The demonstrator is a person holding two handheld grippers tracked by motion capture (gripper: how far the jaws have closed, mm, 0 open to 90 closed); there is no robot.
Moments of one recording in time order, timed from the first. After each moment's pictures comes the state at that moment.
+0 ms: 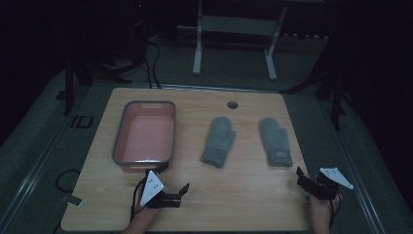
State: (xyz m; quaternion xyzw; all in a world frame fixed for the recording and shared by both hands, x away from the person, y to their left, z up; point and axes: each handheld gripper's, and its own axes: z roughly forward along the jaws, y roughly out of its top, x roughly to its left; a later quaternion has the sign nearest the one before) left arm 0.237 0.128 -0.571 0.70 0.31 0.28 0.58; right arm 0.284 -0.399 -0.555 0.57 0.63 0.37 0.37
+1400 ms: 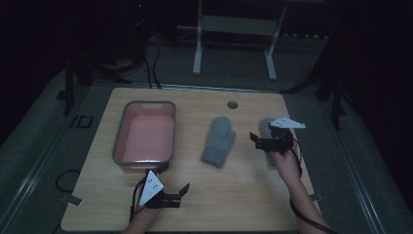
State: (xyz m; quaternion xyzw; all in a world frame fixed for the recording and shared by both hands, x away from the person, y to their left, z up) left arm 0.236 0.128 -0.571 0.69 0.31 0.28 0.59; right arm 0.391 -0.259 -0.464 0.40 0.77 0.42 0.26
